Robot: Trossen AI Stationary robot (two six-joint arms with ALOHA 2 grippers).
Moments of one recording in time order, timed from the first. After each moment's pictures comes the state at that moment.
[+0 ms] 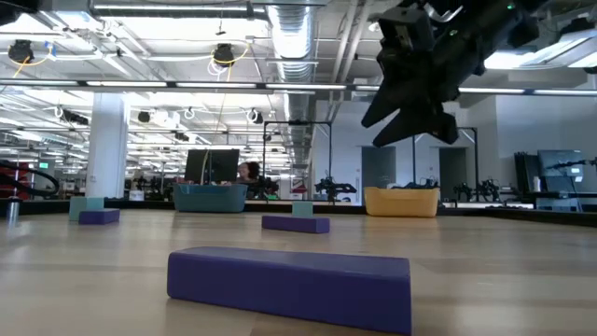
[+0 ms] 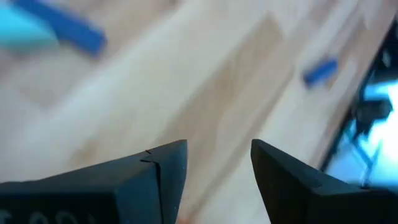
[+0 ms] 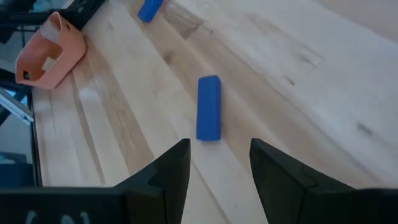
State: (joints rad) left arm -0.99 1.01 0.77 -0.94 -0.50 -1.74; right arm 0.13 1.42 0.76 -0.05 0.16 0.86
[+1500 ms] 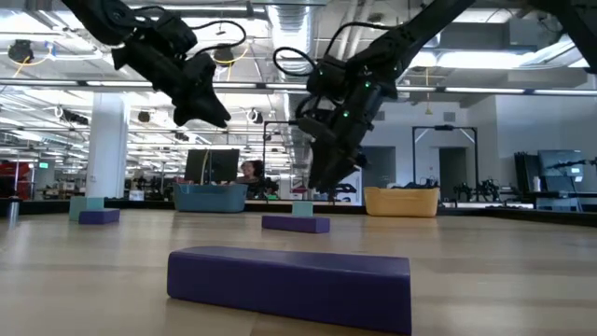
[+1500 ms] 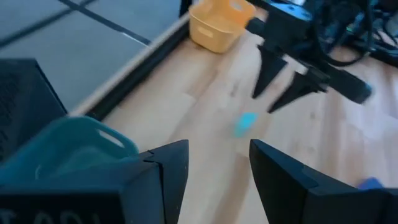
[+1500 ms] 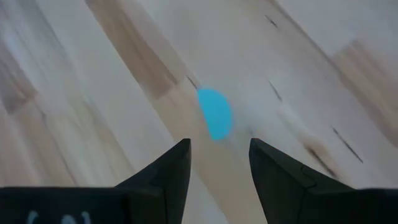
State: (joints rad) left arm 0.79 1.18 0.76 -0.21 0.40 0.04; right arm -0.37 1.95 1.34 -0.38 -0.08 0.32
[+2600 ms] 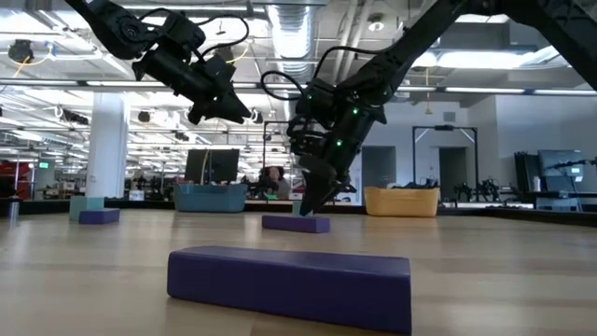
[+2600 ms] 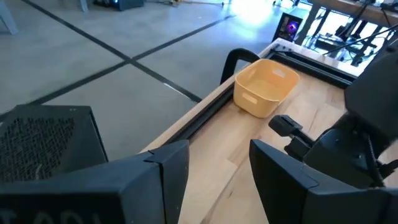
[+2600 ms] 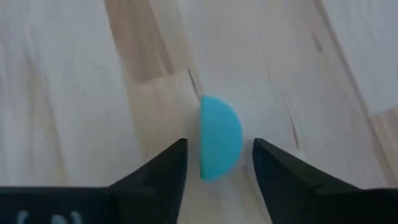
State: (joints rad) left arm 0.78 1.30 0.76 0.15 0.21 -0.06; right arm -0.37 2.08 1.35 -0.27 -0.04 -0.06
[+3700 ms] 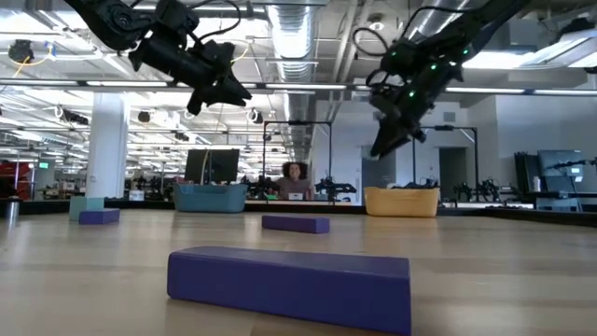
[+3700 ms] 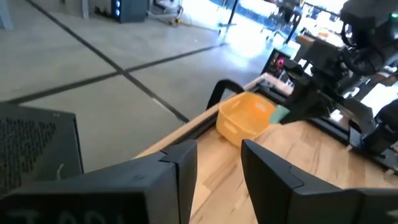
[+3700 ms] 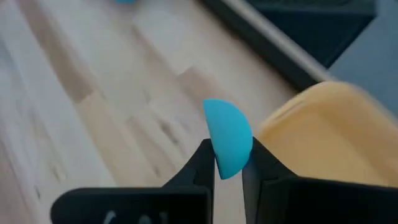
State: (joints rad) left arm 0.75 1.23 0.76 0.19 0.19 -0.23; right arm -0.68 1.50 0.99 -0.29 -0.09 0.08
